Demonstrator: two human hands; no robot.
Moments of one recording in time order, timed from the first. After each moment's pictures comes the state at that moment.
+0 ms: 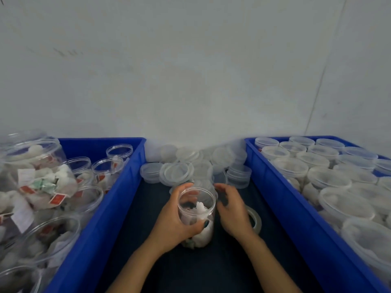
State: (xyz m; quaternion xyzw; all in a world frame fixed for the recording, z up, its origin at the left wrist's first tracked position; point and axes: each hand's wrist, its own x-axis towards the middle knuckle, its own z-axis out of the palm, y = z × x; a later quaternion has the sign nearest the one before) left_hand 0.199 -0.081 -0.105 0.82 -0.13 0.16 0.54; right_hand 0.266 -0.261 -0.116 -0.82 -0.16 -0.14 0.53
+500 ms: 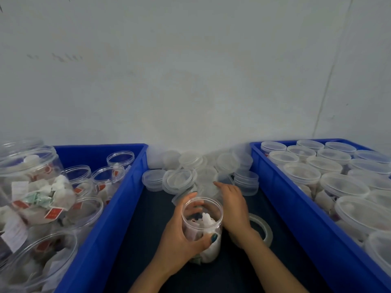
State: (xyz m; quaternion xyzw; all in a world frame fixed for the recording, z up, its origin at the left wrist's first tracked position) left_hand 0.204 -0.082 -0.119 0.79 -0.14 0.17 0.57; right_hand 0.313 -0.239 -0.116 -0.91 -0.16 -0.16 0.34
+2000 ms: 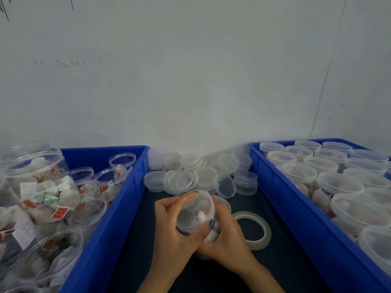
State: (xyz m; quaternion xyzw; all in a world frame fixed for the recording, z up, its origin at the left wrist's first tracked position) left_hand 0.177 -0.093 -0.098 0.78 -0.07 0.34 0.52; right_hand 0.220 -0.236 -0.108 -0.75 -0.30 -0.08 0.59
